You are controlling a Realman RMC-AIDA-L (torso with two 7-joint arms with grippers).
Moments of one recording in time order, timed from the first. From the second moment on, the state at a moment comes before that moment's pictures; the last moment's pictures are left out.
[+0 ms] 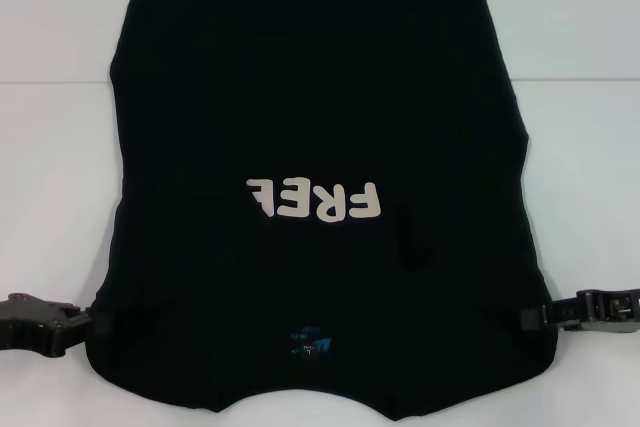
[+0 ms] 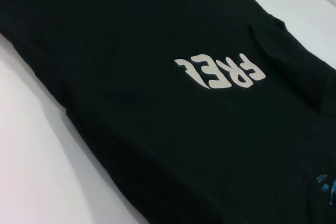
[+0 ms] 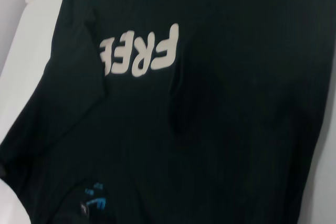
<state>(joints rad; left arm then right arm) -0.42 -2.05 0.45 0.83 2.43 1.56 -1.72 0.58 1.95 -0.71 -0.54 -2.32 -1.46 2.25</state>
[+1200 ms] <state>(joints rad) -0.39 -1.99 0.22 0.83 2.38 1.81 -1.79 0.41 1.98 -0.41 -0.56 -2.25 -1.71 1.78</state>
